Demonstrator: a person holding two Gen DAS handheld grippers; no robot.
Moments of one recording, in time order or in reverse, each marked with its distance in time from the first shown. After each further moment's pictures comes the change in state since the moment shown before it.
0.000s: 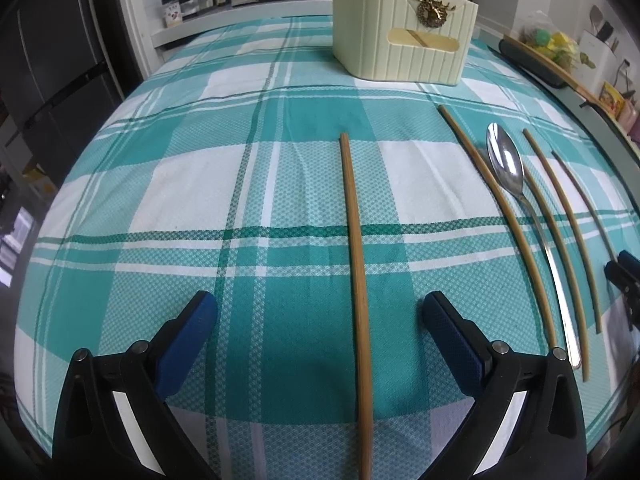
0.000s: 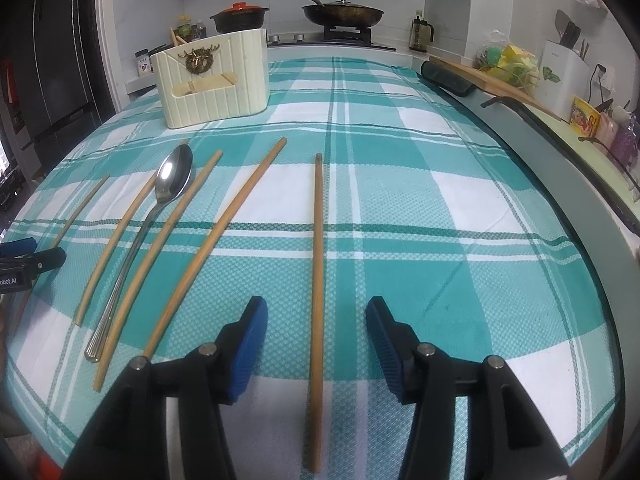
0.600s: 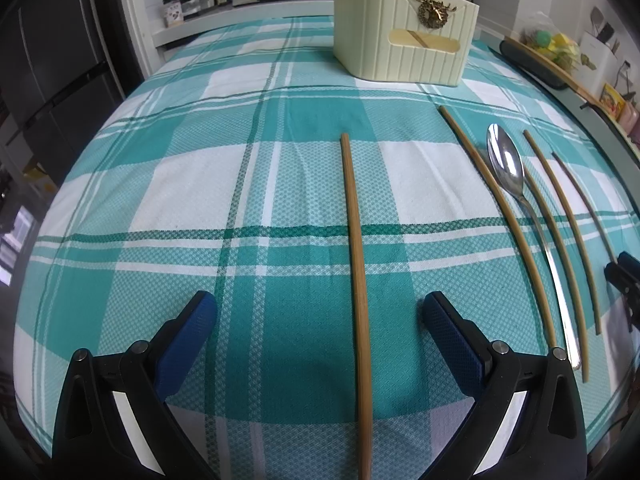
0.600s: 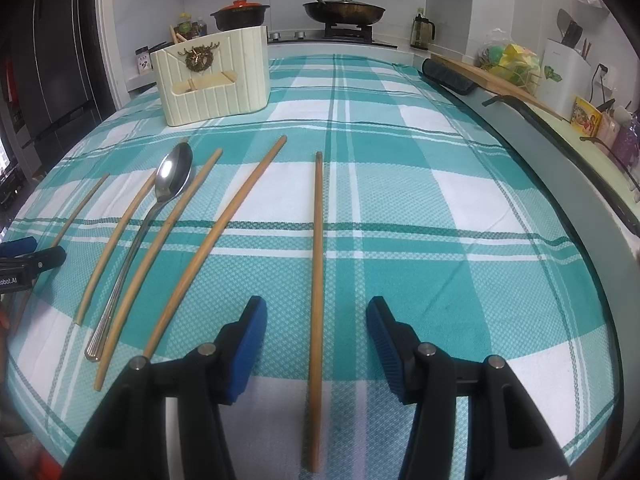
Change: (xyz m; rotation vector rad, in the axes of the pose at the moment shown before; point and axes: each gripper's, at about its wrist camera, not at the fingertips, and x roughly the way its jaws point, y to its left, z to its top) left arm 0.000 0.000 -0.001 0.000 0.000 -0.002; right arm 0.001 0.000 0.001 -0.004 0.010 0.003
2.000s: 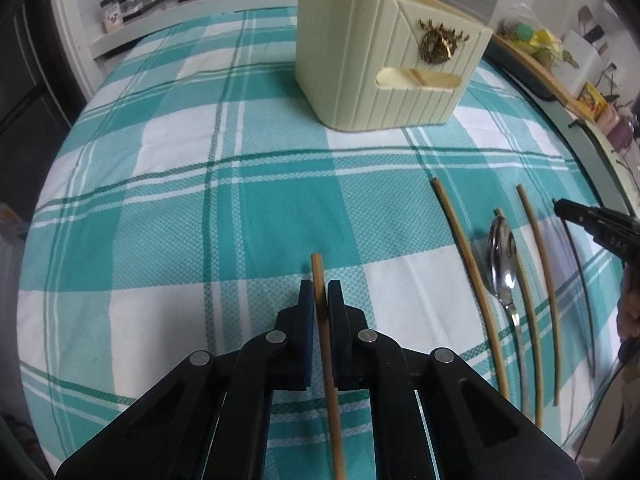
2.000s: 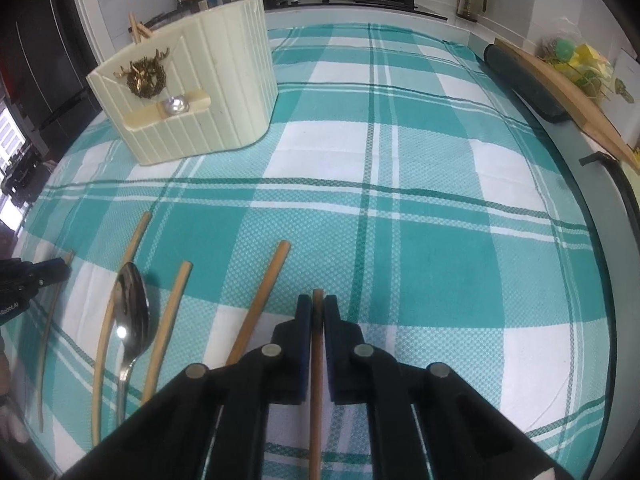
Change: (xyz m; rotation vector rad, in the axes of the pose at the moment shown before) left arm 0.025 0.006 0.108 0.061 0.086 -0.155; right arm 0.088 -0.002 0.136 -0.028 0.168 0.126
